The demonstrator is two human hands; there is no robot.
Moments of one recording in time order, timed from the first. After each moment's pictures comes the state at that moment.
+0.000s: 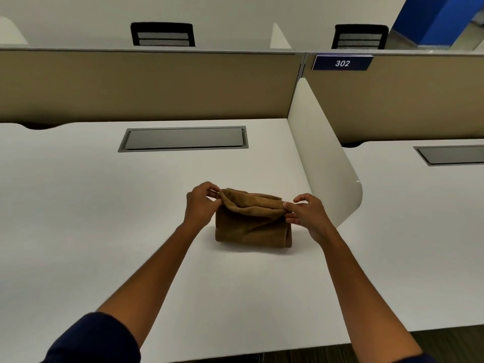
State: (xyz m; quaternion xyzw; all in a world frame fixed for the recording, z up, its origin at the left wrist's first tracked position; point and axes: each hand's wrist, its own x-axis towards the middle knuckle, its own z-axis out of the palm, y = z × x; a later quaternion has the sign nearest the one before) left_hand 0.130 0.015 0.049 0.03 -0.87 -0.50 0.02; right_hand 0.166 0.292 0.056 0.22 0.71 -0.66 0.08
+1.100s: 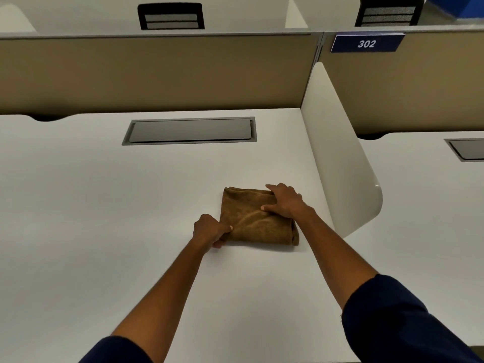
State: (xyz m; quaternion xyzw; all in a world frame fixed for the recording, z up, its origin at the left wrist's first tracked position) left_hand 0.142 0.032 0.003 0.27 -0.81 -0.46 -0.24; right_hand 0.072 0.259 0.007 -0.03 0.96 -0.17 0.23
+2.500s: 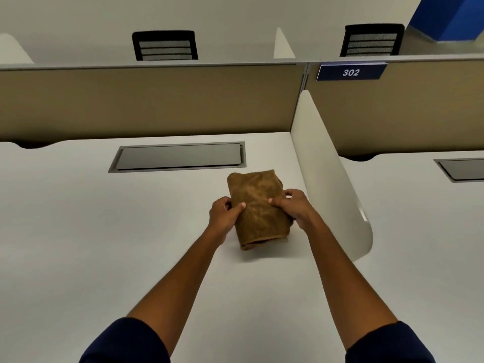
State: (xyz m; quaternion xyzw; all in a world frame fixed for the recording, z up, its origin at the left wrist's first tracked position) left_hand 0.051 0.101 0.038 0.17 -0.77 -0.60 -0.11; right_hand 0.031 0.298 0.050 0.22 0.77 -0.57 0.17
